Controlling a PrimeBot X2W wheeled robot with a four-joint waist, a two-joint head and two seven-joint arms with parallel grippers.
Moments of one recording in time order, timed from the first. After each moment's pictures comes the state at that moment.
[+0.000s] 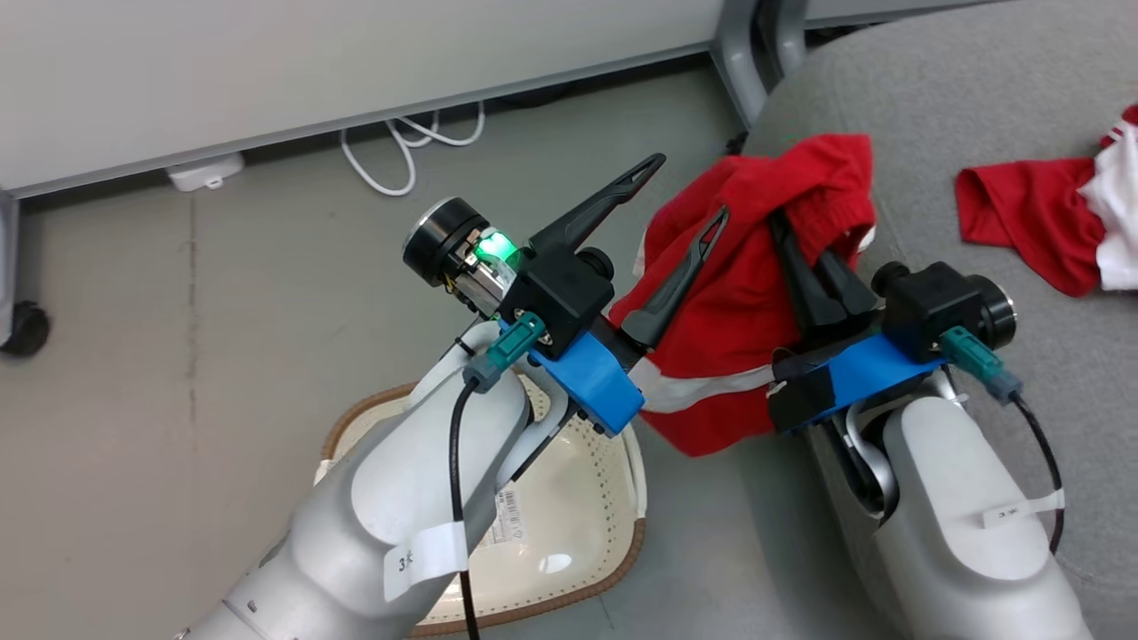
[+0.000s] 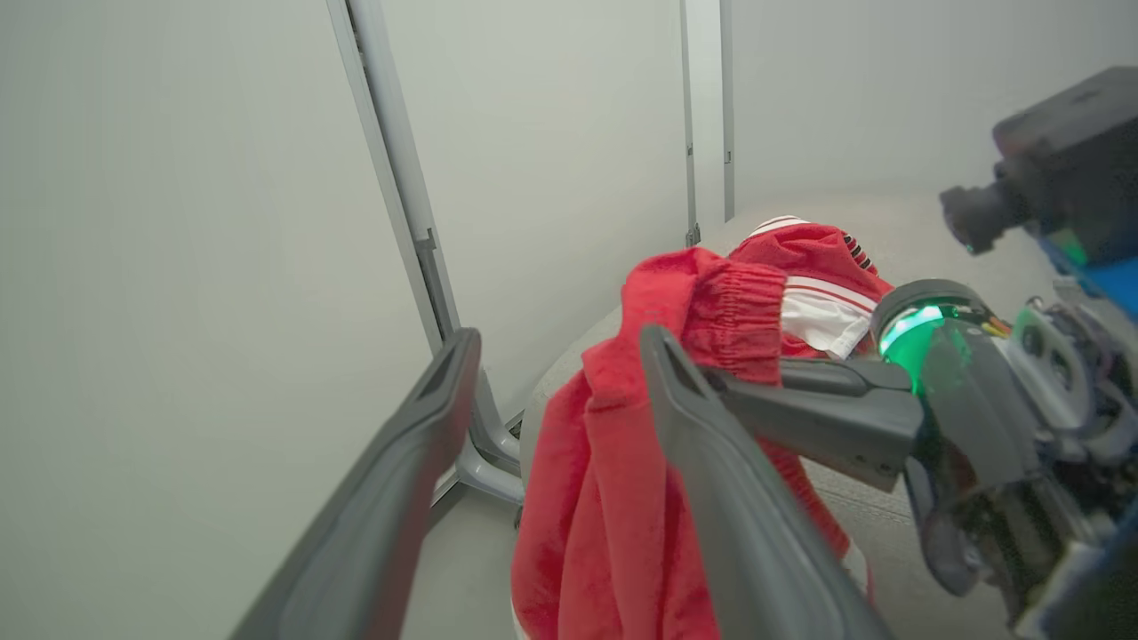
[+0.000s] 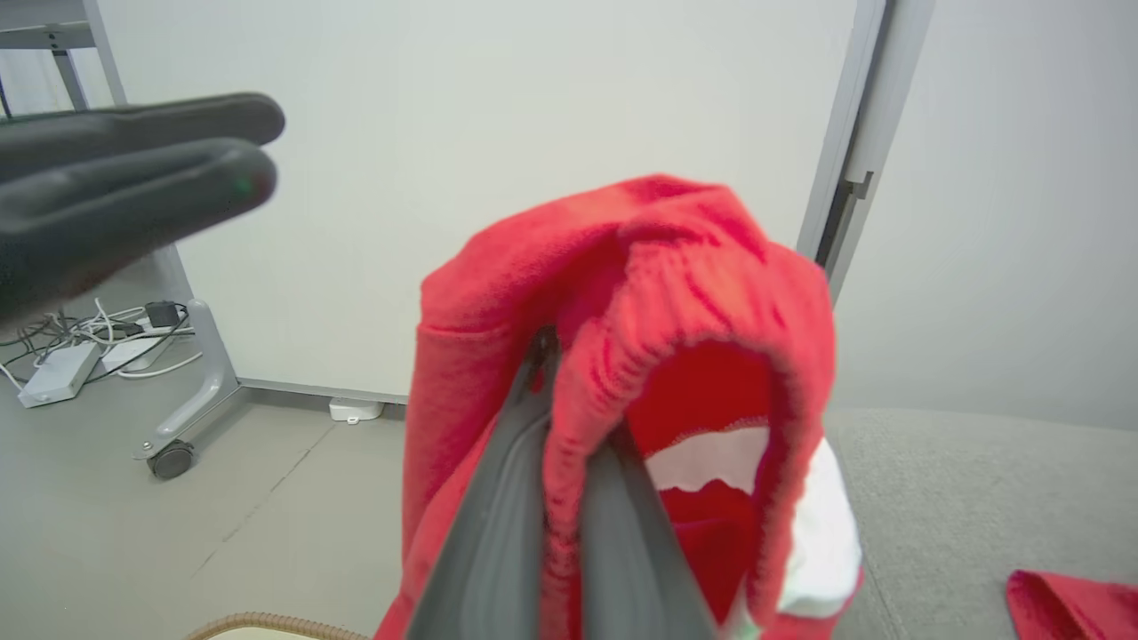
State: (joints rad) left arm -0.78 0.09 -0.78 0.46 -0.33 -0.13 -0.26; right arm -0.54 -0.06 0.20 0.42 0.09 0.13 -0.26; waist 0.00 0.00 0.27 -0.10
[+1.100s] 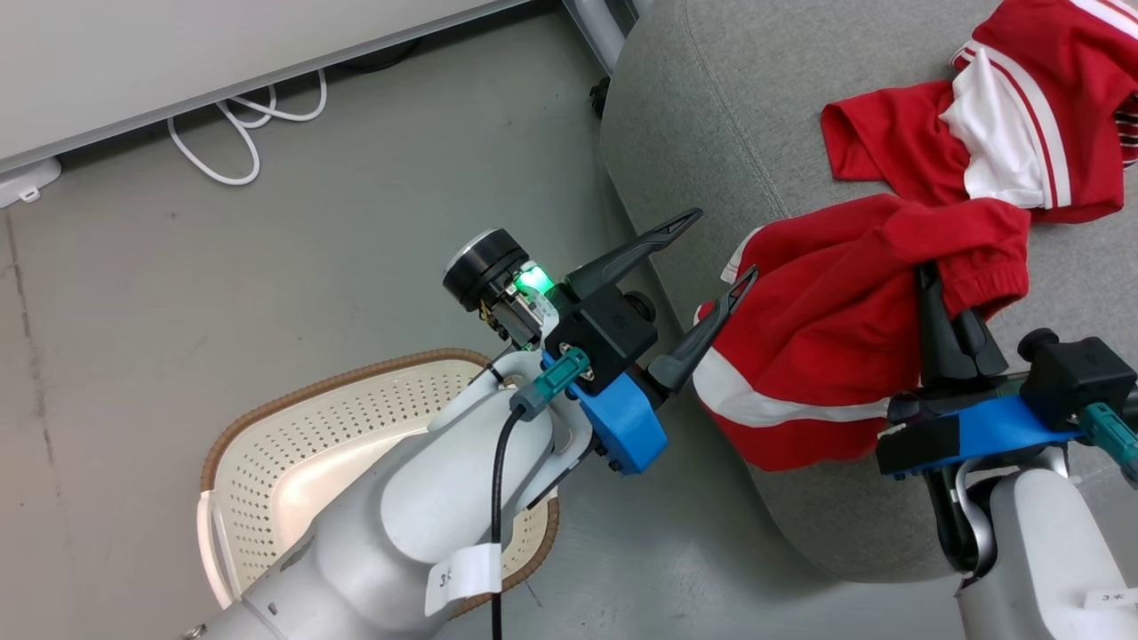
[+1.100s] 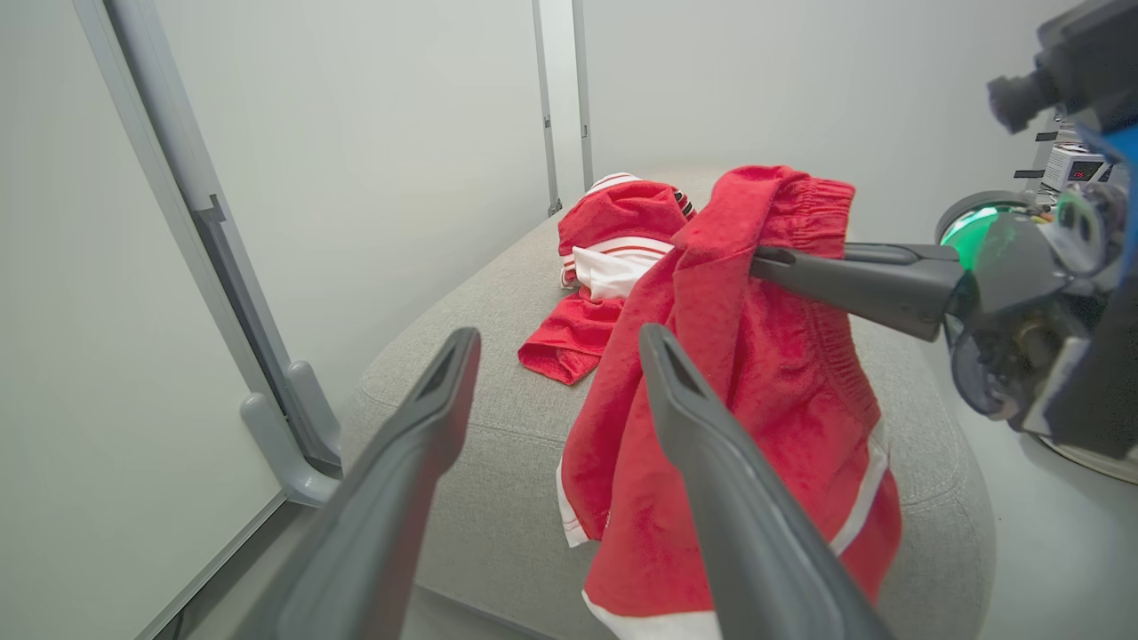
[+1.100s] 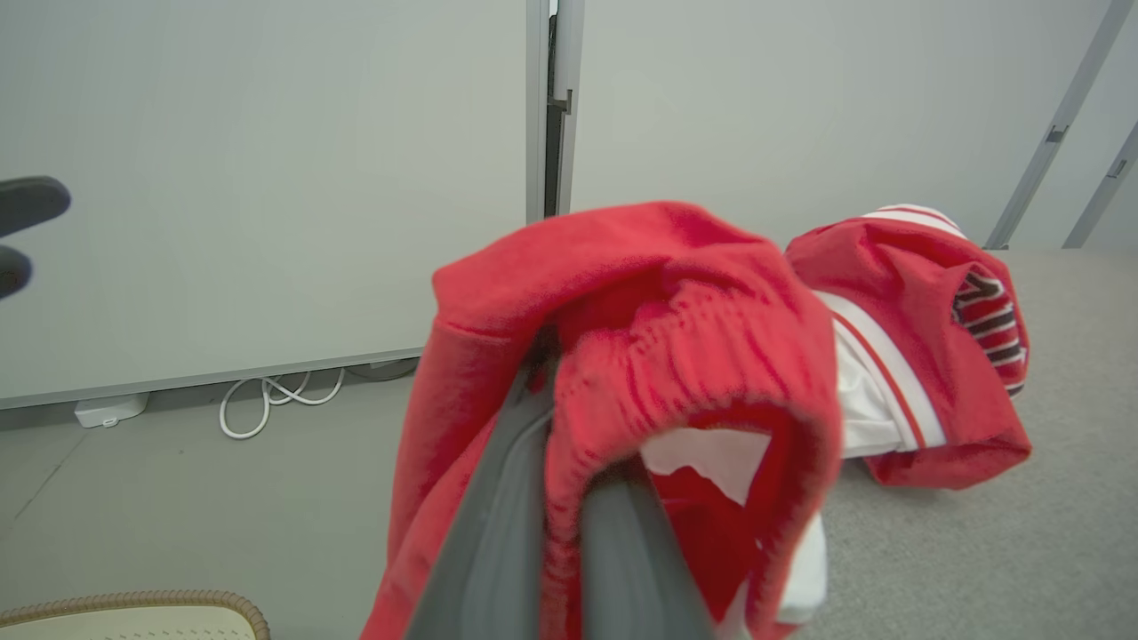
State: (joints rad) left arm -0.79 0.09 -0.92 0.50 -0.36 -0.13 -0.26; right arm -0.35 -0.07 -0.04 0.26 0.09 0.13 -0.26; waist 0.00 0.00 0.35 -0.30
